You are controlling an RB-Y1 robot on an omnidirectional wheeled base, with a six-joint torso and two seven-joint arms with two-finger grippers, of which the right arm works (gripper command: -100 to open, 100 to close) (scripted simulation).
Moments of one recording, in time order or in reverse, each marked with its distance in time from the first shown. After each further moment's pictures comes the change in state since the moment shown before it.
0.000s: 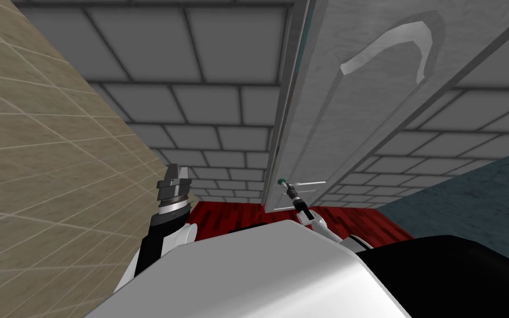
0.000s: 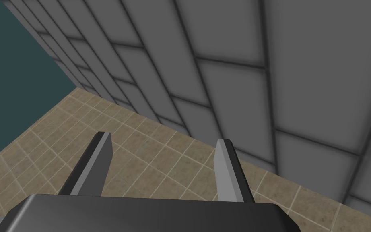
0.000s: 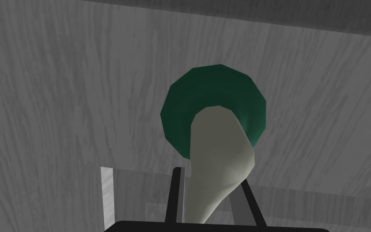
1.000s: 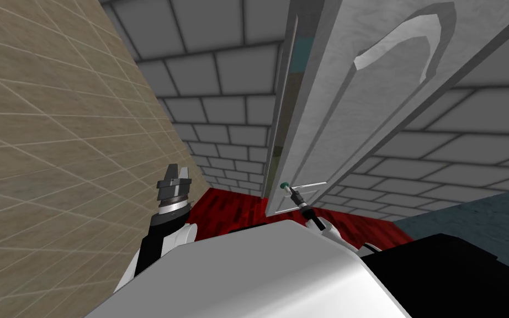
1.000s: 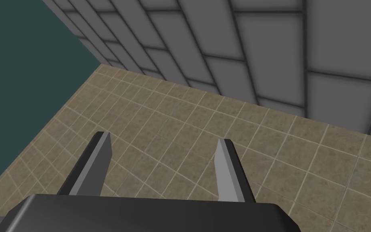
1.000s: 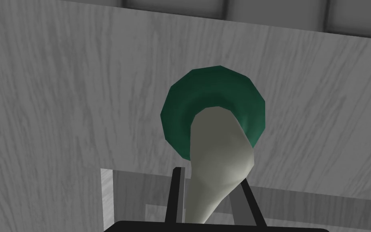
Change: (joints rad) arm 0.096 -0.085 0.077 -0.004 -0.006 -0.135 -0.075
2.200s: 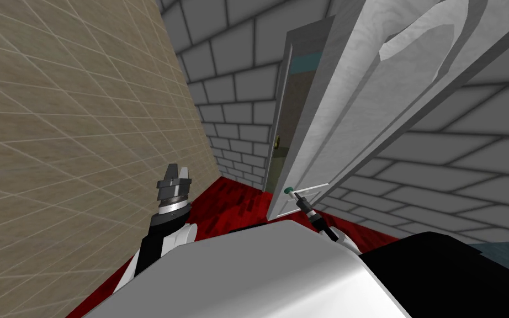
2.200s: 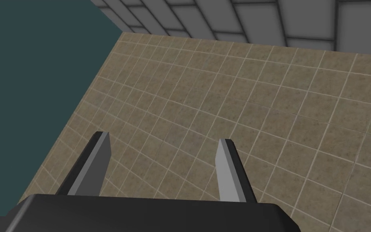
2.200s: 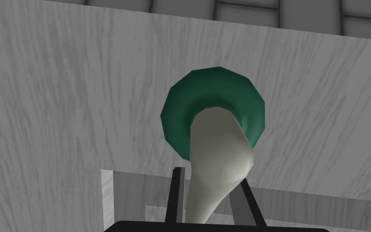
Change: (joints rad) arm 0.076 -0.065 0.060 0.061 -0.014 -0.174 -0.056
